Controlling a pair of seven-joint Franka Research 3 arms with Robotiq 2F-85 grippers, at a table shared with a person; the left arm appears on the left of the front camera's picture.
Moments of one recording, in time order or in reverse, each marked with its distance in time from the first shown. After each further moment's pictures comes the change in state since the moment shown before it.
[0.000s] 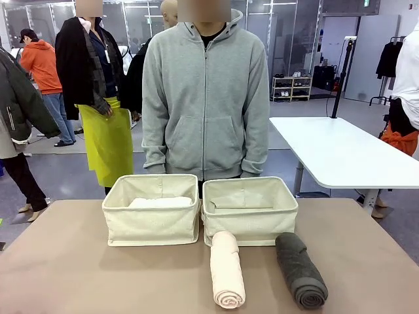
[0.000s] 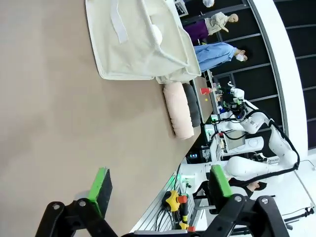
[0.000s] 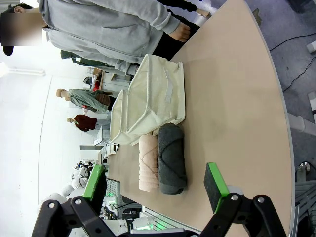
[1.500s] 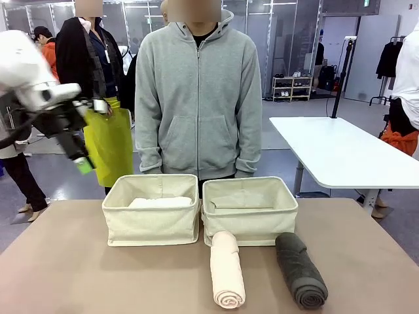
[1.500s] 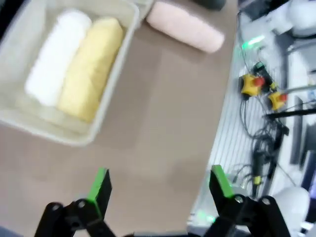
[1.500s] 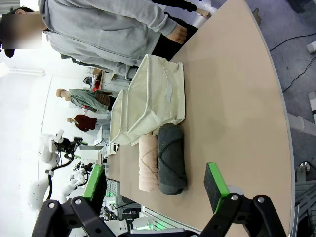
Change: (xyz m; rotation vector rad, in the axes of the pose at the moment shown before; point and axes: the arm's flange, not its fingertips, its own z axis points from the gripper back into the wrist) left arm 0.177 -0.226 -0.191 0.252 0.819 -0.823; right arm 0.000 0.000 0.000 0.000 -0.001 0.001
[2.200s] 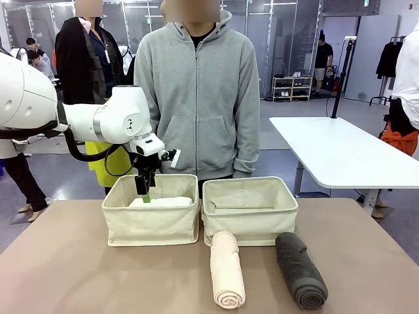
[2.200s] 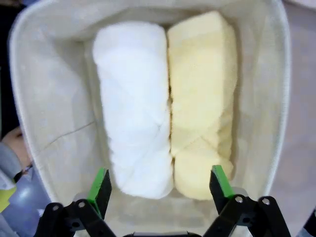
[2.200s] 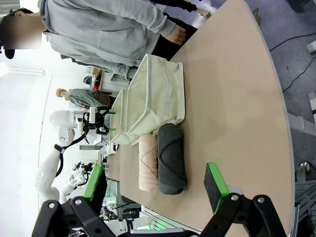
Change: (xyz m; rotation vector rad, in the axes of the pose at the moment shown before) left arm 0.169 0.095 -0.179 0.359 0.428 -0.475; right arm 0.000 0.000 -0.001 -0.001 0.002 0.000
